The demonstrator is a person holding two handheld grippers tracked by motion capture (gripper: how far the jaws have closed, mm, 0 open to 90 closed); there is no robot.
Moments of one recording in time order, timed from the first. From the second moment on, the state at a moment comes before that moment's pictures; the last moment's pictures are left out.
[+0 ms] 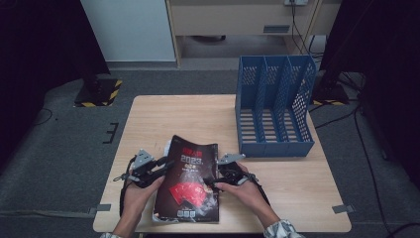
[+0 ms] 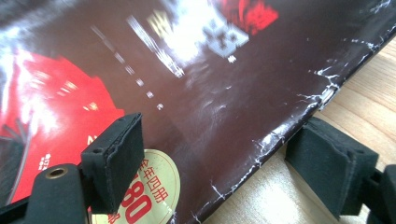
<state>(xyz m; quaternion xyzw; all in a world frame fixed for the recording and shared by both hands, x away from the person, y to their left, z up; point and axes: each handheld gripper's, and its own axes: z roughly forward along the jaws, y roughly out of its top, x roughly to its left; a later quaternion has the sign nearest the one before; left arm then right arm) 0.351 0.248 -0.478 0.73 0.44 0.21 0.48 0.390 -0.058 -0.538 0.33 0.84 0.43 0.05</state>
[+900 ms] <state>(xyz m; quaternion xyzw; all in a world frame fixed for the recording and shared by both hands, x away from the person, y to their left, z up) 0.361 0.227 -0.520 0.83 0.41 0.14 0.36 0.388 -0.056 -0.537 0.33 0.84 0.42 0.07</state>
